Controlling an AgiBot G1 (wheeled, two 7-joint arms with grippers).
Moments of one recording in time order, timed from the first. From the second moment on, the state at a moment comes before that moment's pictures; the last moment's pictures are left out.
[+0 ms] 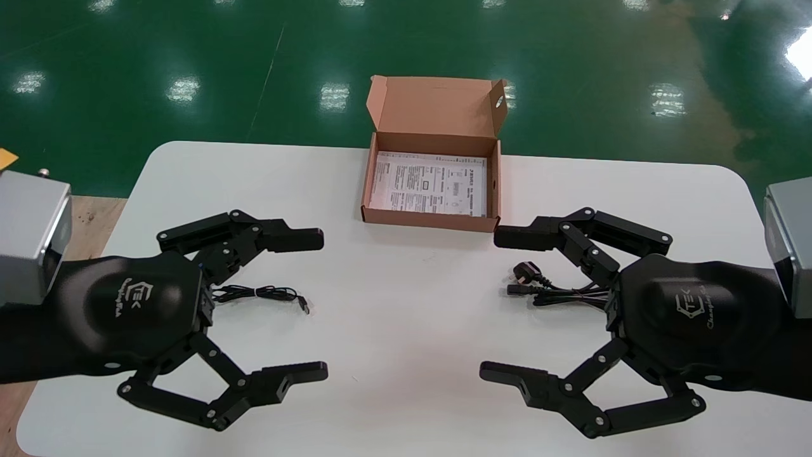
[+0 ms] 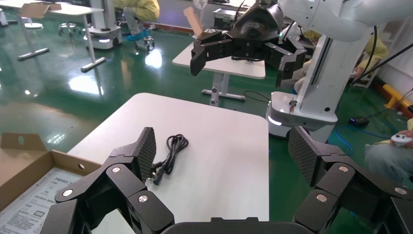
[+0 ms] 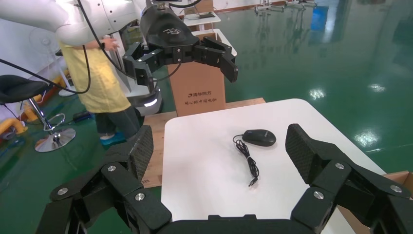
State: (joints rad) left arm -1.07 0.61 0.28 -1.28 0.73 1.50 -0.19; right arm 1.08 -0.61 -0.28 1.28 -0.73 -1.49 0.18
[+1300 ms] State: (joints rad) left arm -1.56 0.75 0.71 -0.98 1.45 1.56 -0.11; right arm 1.37 -0.69 -0.45 0.96 -1.38 -1.55 -0.44
